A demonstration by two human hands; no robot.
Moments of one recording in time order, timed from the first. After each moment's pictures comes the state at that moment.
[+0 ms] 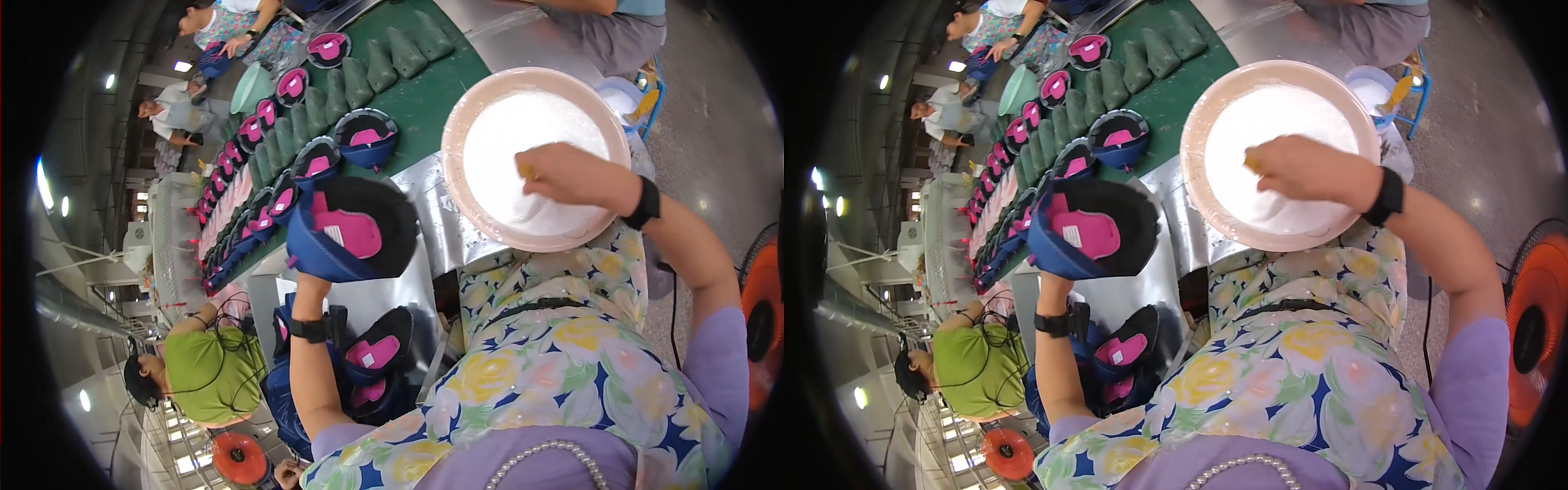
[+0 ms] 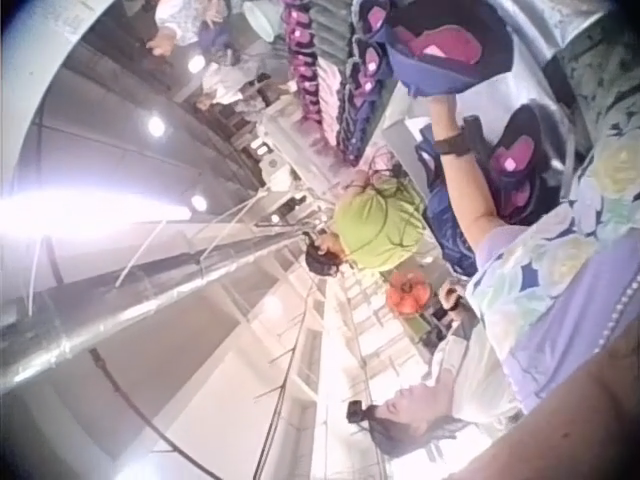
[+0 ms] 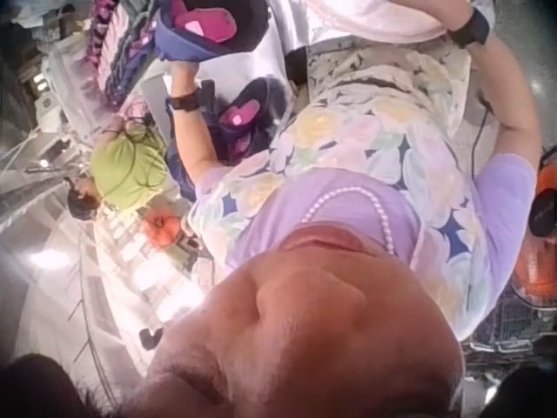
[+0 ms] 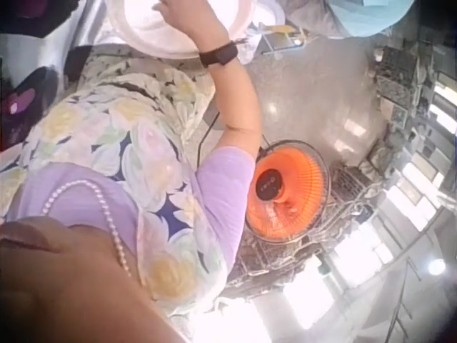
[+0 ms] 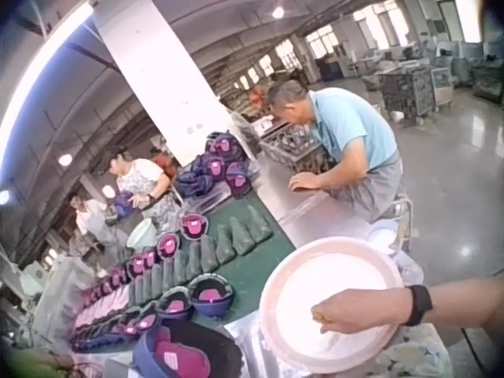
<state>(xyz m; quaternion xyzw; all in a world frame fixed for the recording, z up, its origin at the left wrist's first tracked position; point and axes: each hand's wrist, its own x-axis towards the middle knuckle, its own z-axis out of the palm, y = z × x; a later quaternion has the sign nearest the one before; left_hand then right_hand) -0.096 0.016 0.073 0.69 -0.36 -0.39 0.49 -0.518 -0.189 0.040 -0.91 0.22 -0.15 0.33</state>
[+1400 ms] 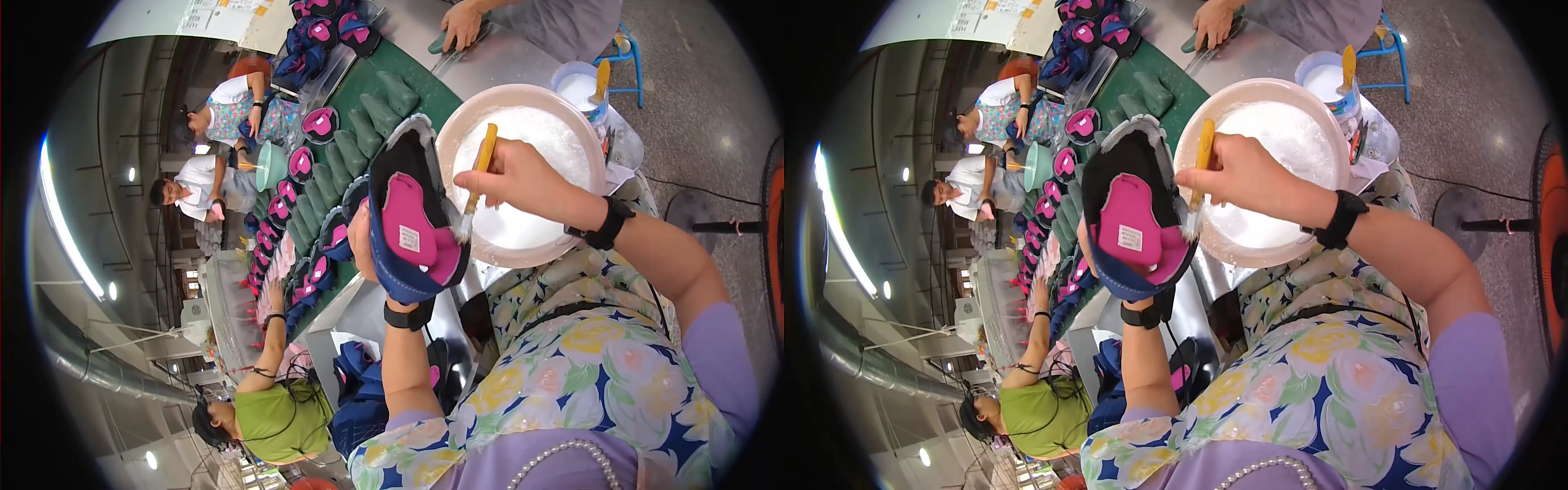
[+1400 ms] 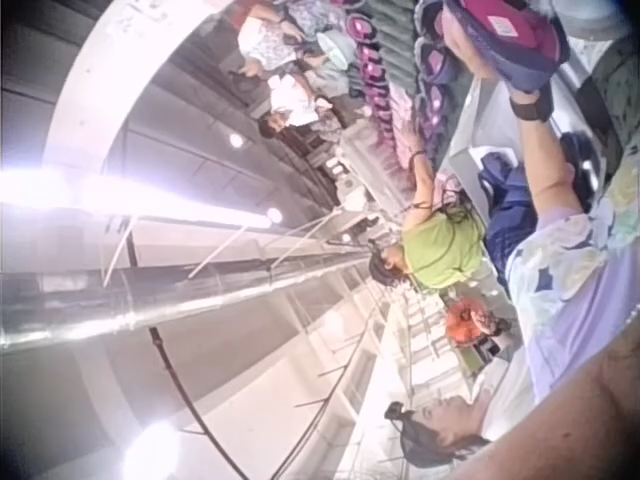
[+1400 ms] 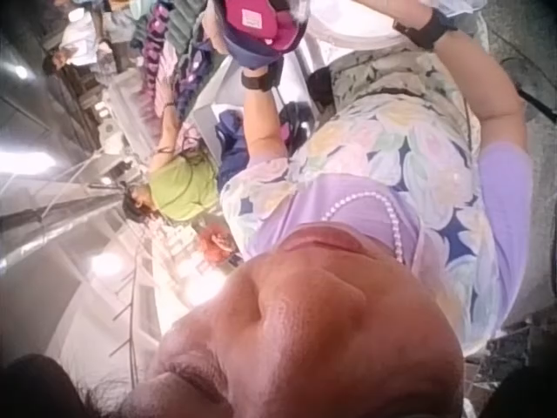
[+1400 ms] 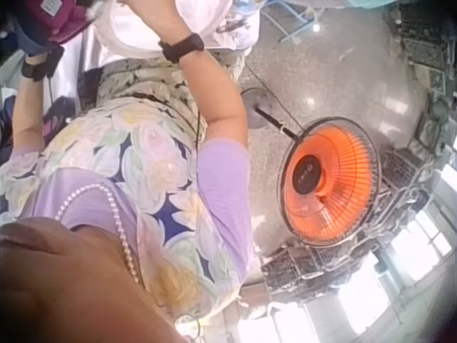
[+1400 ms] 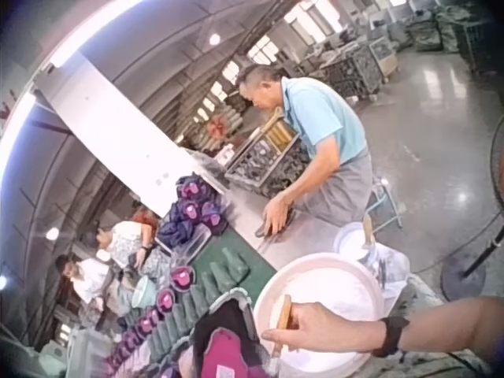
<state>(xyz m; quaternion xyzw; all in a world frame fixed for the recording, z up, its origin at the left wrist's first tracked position) -0.273 -0.102 0.092 0.49 -0.72 0.18 0.47 -0.511 -0.170 0.075 -0.55 0.32 -0.42 0.65</state>
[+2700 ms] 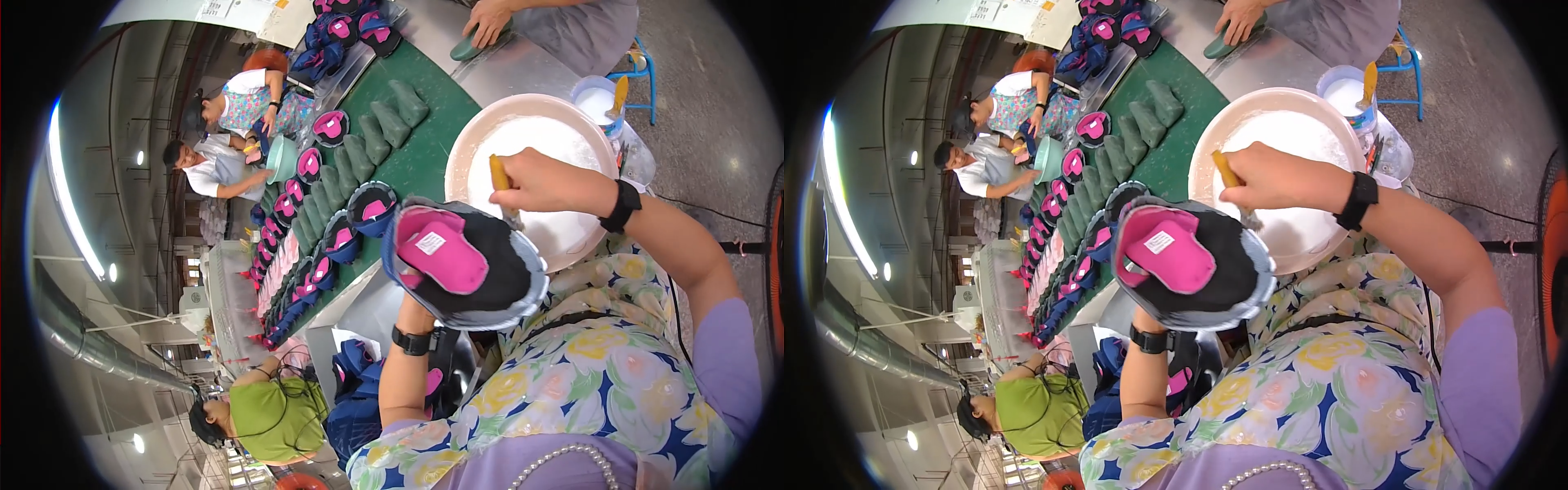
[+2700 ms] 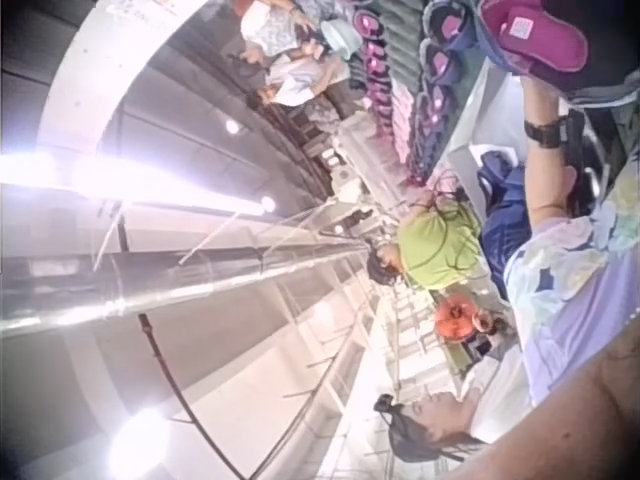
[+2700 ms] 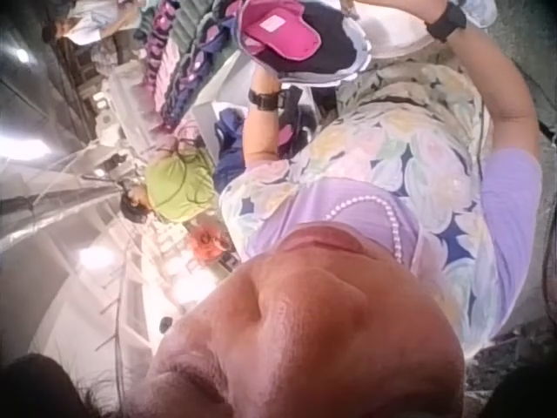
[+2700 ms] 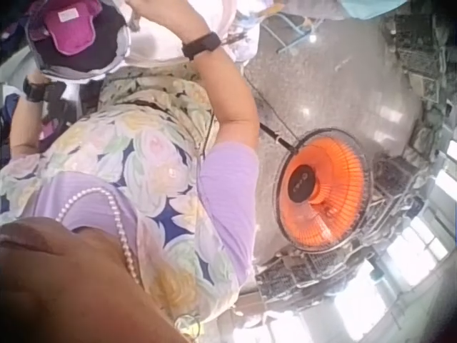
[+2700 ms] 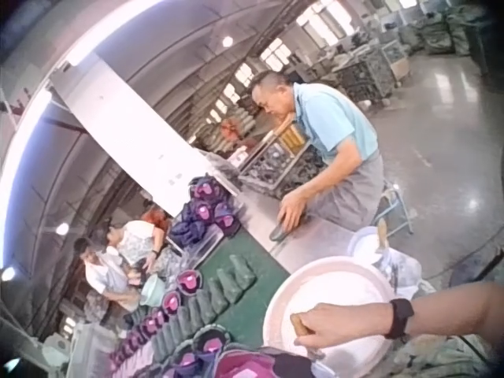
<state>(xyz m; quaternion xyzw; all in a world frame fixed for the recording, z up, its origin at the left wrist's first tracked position) -0.244 -0.060 0.046 0.44 -0.25 -0.62 0.60 -0.520 -0.202 0.071 -0.82 0.28 -0.20 0.45</state>
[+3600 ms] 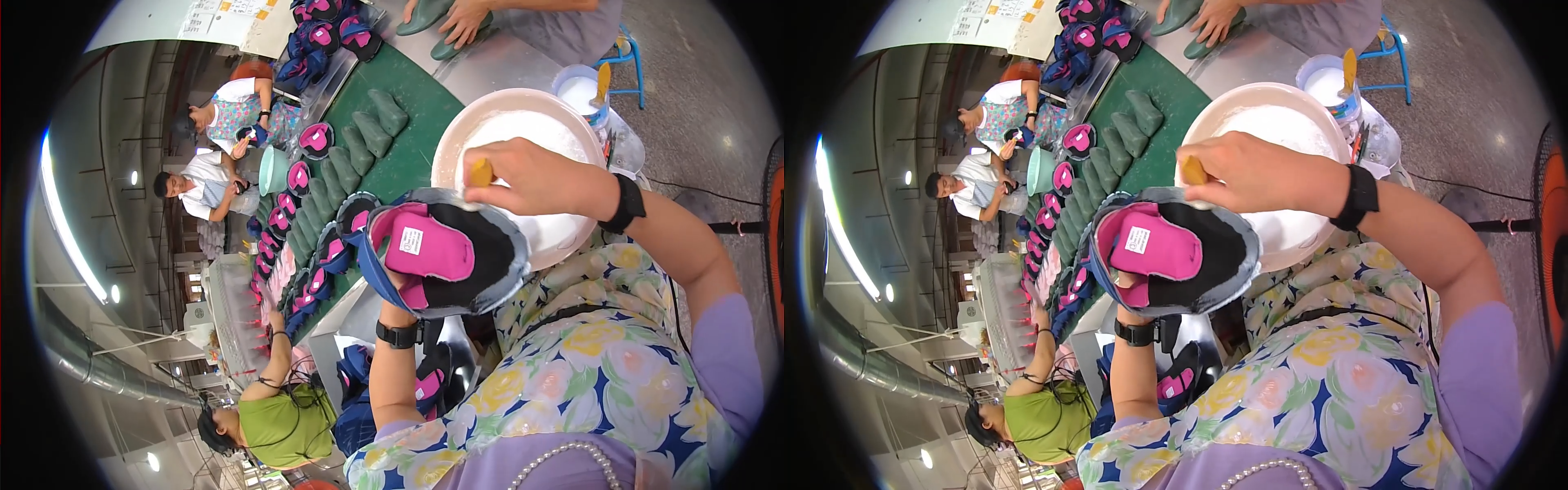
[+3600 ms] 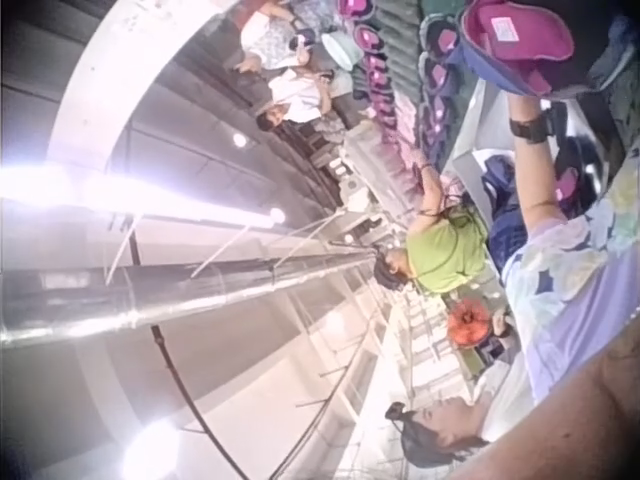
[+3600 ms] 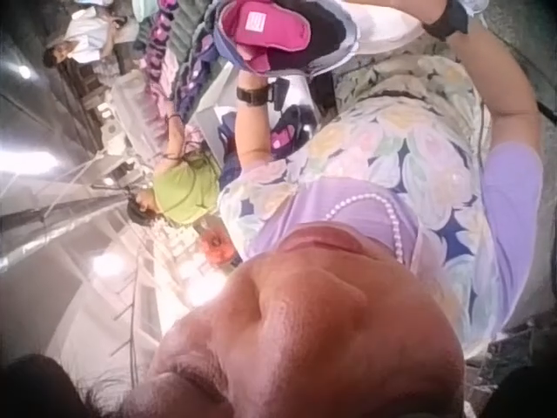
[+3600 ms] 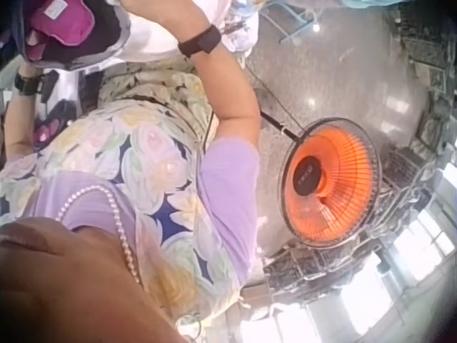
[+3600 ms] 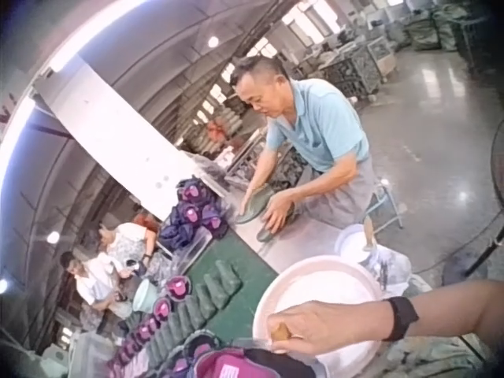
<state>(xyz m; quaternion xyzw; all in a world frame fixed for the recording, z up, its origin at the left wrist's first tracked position) -0.246 -0.065 0.067 0.43 -0.27 -0.65 0.56 -0.538 -0.190 0.088 -0.78 0.18 -0.44 0.40</state>
